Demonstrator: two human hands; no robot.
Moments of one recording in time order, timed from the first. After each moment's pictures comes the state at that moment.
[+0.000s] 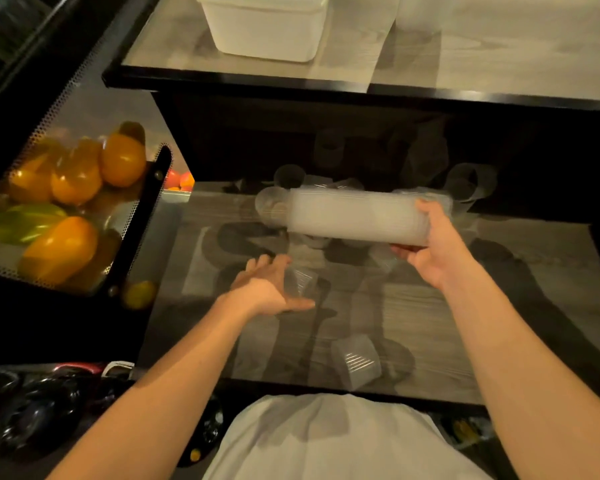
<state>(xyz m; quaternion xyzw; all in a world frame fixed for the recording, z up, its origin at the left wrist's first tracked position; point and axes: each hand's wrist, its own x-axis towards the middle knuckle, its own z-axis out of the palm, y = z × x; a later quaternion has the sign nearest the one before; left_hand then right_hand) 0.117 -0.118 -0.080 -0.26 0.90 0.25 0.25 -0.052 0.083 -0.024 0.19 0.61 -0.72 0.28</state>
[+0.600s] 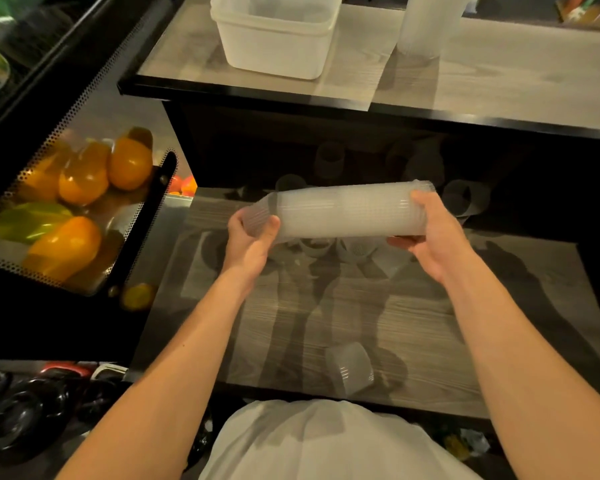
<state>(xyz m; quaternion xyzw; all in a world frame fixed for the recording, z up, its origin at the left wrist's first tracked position) 0.102 -0.135 -0.056 -0.37 0.60 0.69 -0.18 -0.058 0.076 0.013 0.07 0.66 -0.69 0.27</state>
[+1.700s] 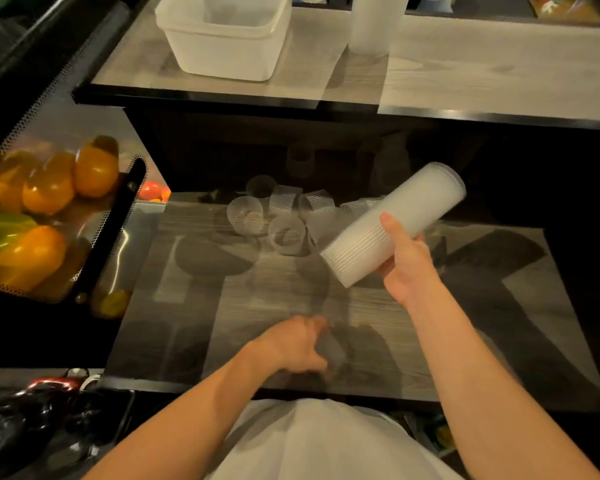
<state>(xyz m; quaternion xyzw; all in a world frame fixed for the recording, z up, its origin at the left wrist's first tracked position) 0.123 -0.004 -0.075 -0.08 0.90 0.33 0.28 -0.041 0.119 -0.028 0.16 0.54 -0.79 0.25</state>
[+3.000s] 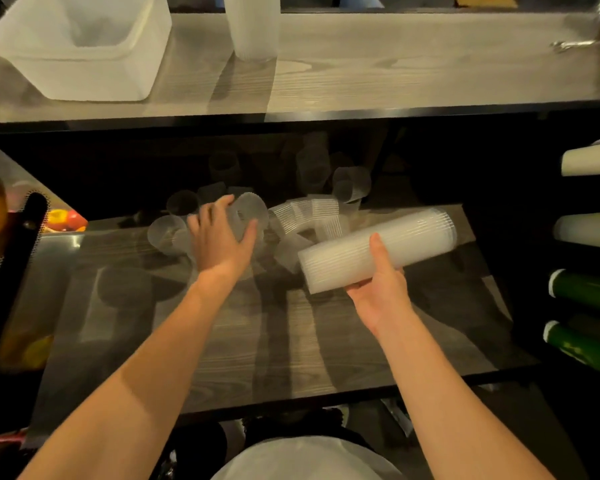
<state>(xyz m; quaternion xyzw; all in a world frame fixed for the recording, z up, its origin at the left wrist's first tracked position) -0.007 -0.032 -0.050 -0.31 0.90 0.26 -0.16 -0.040 0.206 -0.031 0.30 0.43 -0.83 0.19</state>
